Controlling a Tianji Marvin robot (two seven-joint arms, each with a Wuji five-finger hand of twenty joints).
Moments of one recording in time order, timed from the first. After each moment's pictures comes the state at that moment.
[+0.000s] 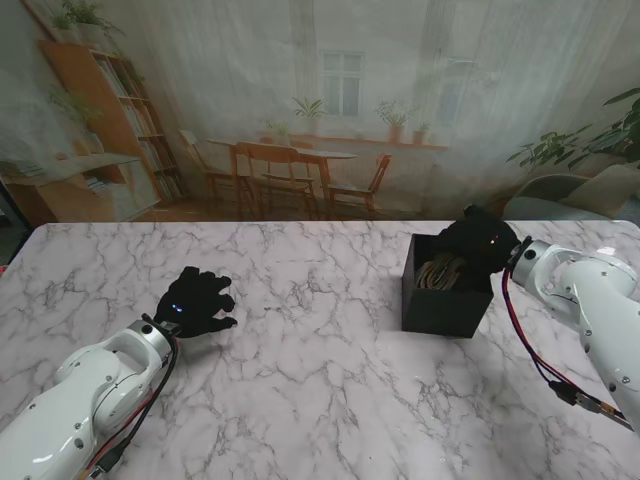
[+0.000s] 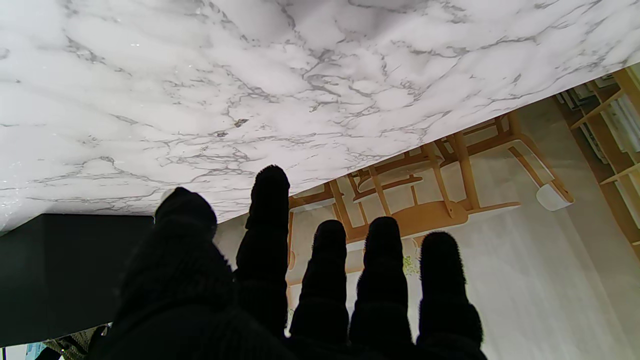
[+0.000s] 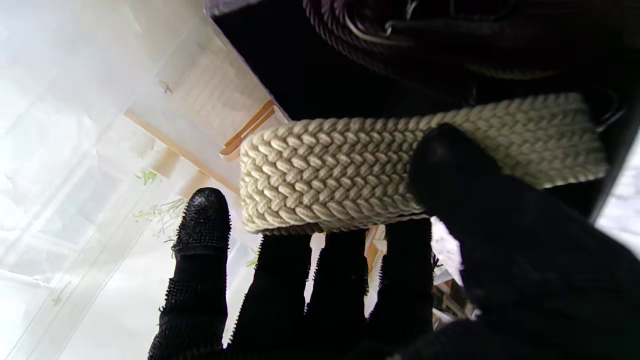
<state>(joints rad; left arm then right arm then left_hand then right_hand) 1.56 -1.01 -1.27 -1.56 1.34 -0.22 0.08 -1.23 -0.92 1.30 -1.35 -1.58 -0.57 -0.23 0.90 -0.12 -0.01 -0.02 0.72 0.01 0.44 0.64 0.52 0.12 0.19 0.35 0.44 0.18 0.26 0.50 0.09 0.22 0.73 0.57 0.54 -0.70 1.05 -0.22 0.48 -0.34 0.58 0.26 0.77 -0.20 0.30 0.24 0.77 -0.12 0.23 0.30 0.37 0.17 1.09 0.40</state>
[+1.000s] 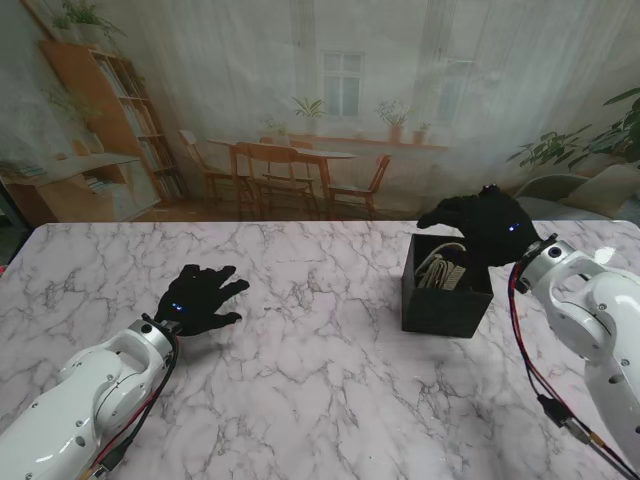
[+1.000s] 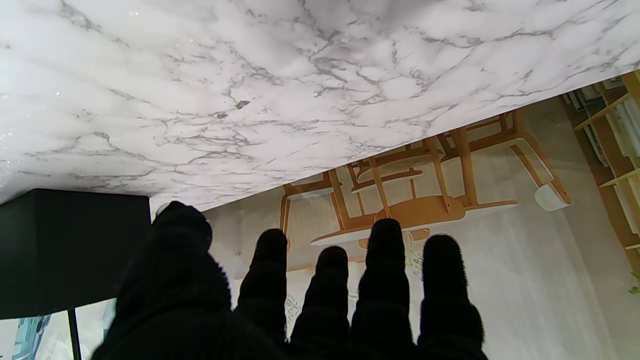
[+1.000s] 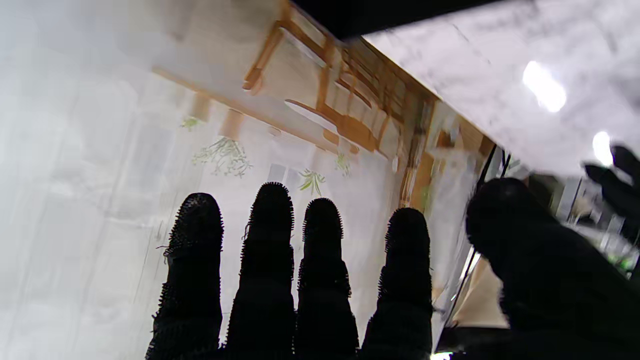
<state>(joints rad) 1.55 -1.01 -1.26 -1.54 1.29 -0.20 0.13 -1.45 -0.99 1.51 -1.68 -1.25 -0.45 -0.06 0.86 -0.04 -0.01 -0.02 0.39 0.05 0.14 0.45 0.38 0.15 0.08 0.26 0.44 0.20 0.24 0.48 0.09 0.23 0.67 0.55 0.32 -0.39 0.81 -0.13 0.36 -0.30 0.58 0.21 0.65 0.00 0.32 0.22 0.71 0.03 0.23 0.24 0.32 0.23 1.07 0.33</state>
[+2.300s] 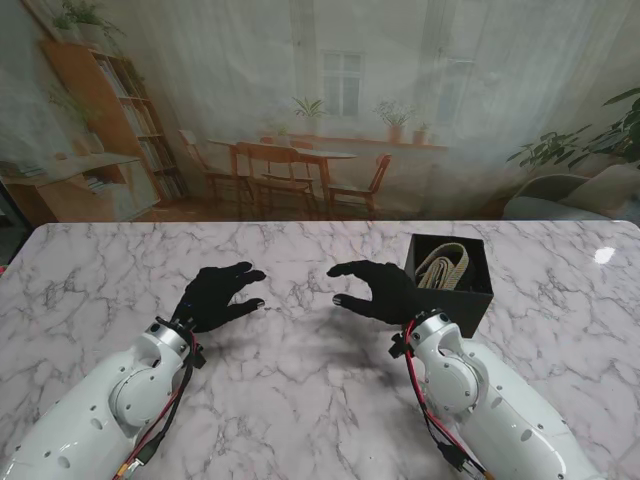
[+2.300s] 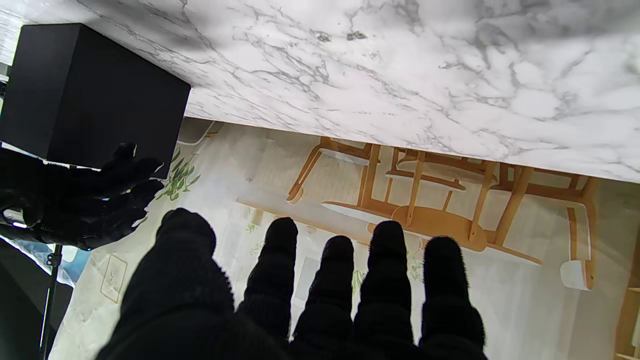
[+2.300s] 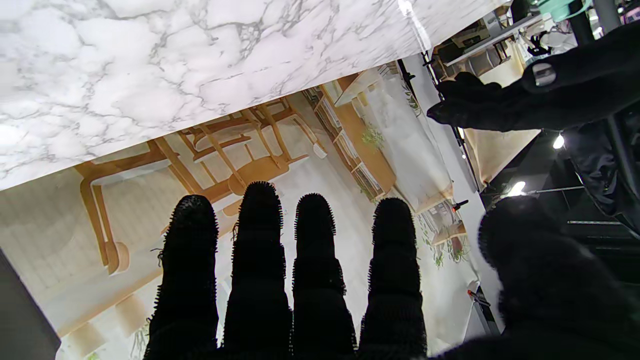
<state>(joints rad) 1.48 -1.08 -1.19 -1.39 0.88 -0.29 0.25 -1.35 -1.16 1.01 -1.29 -0.70 -0.32 -0.34 0.86 -0.01 0.00 -0.02 0.47 0.11 0.19 0.47 0.42 0.18 0.16 0.31 0.41 0.20 0.26 0.49 0.07 0.23 0.69 0.55 0.33 -0.28 0.62 -0.11 0.44 -0.20 0.53 0.31 0.66 0.06 0.38 0.25 0.71 0.11 0.23 0.26 0.30 0.27 1.05 0.35</state>
